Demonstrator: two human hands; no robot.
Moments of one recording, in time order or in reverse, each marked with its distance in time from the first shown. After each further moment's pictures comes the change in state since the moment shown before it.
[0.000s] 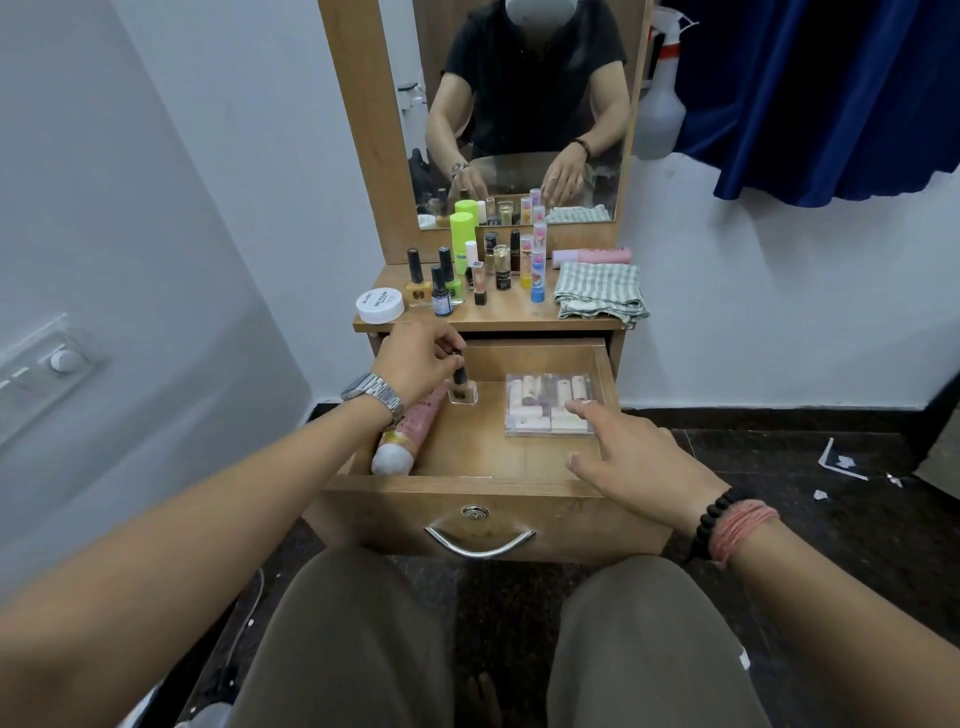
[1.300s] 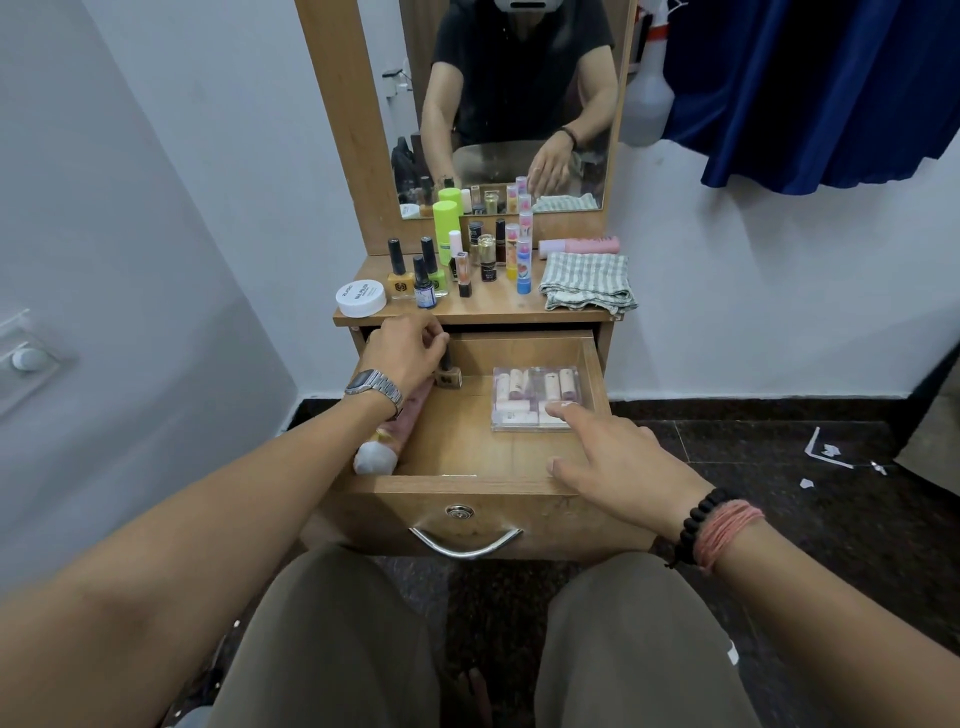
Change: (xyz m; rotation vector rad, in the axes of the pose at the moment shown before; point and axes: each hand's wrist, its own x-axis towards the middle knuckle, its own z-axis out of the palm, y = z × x) left_hand 0.020 -0.020 0.030 0.161 0.144 -0.038; right_hand 0.001 0.000 0.007 -0.018 -0.031 -0.016
